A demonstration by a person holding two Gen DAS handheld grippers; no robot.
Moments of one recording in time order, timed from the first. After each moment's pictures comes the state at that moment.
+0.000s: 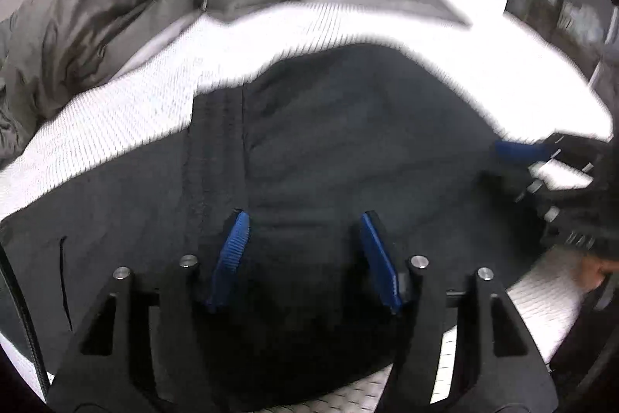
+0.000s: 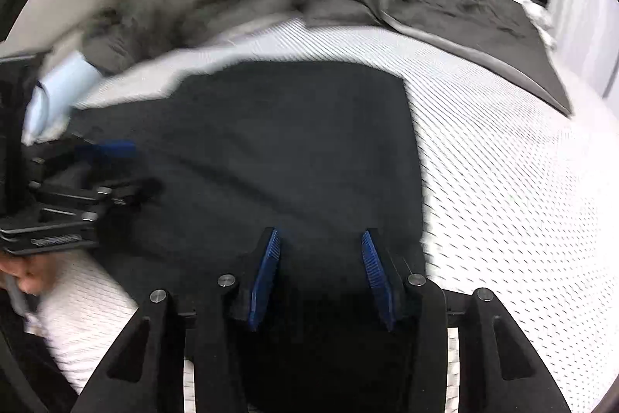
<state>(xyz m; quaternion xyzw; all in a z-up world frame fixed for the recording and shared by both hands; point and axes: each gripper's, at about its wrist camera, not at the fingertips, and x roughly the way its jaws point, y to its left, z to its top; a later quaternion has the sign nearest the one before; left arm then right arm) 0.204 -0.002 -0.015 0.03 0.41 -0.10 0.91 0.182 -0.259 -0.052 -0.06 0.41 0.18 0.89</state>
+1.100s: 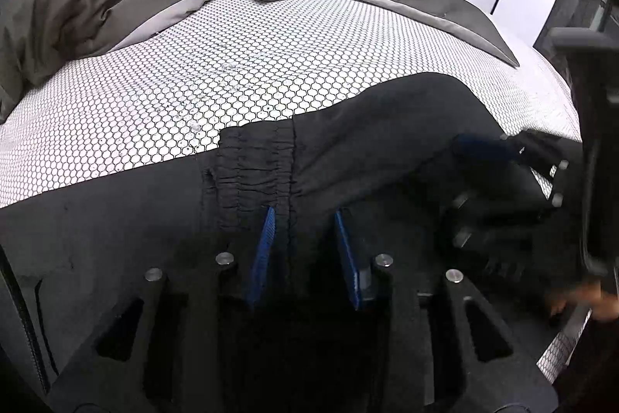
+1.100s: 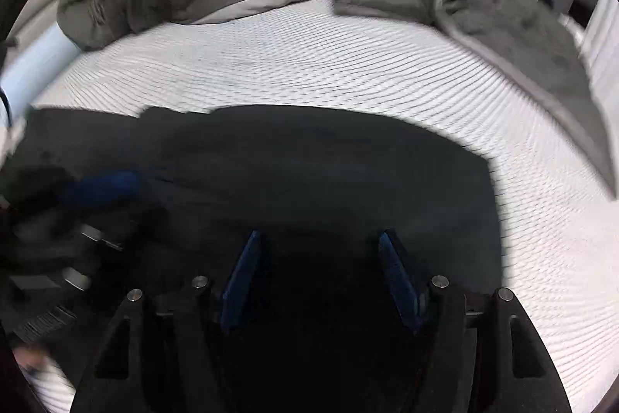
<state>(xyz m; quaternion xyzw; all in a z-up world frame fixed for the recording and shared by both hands) 0.283 0.041 -0.049 -0.04 0.46 -0.07 0.89 0.282 -0.201 -0.070 -0.15 0.46 0.15 0.86</state>
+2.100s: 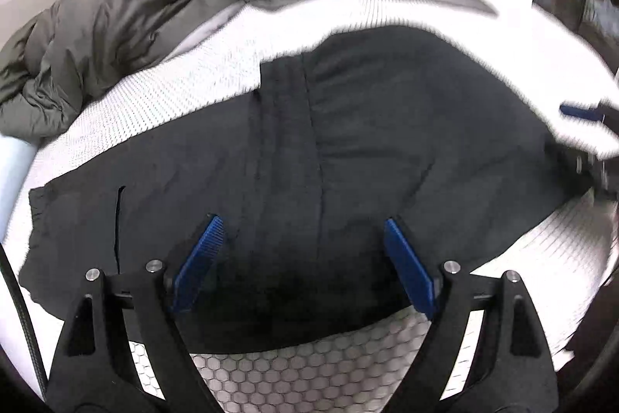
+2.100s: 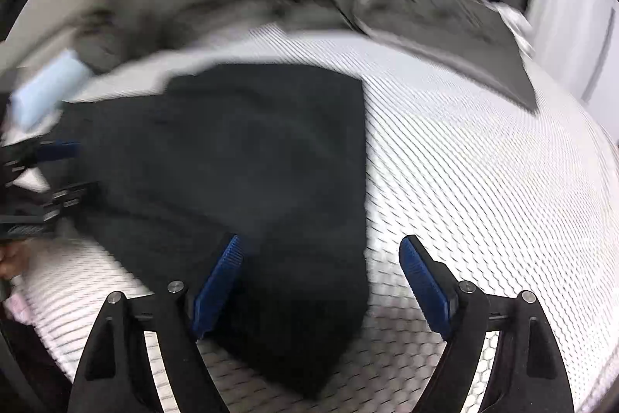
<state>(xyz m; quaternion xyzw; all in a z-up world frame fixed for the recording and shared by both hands) 0.151 0.035 -0.024 0.04 0.42 -0.03 0.91 0.100 -0.316 -0.039 -0.08 0.40 0.16 0.90</state>
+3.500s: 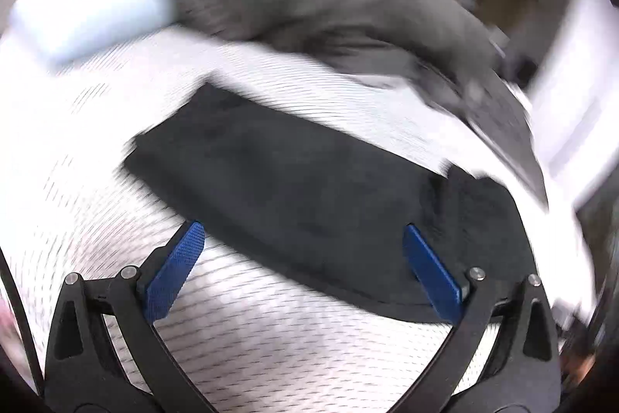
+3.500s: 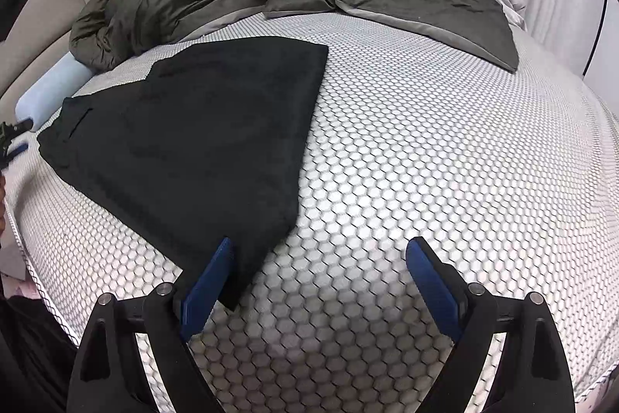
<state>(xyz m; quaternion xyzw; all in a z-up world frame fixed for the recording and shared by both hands) 0.038 0.231 -0.020 -0.28 0.33 0.16 0.89 0.068 -0.402 -0.065 -0.06 0.44 0.14 0.88</state>
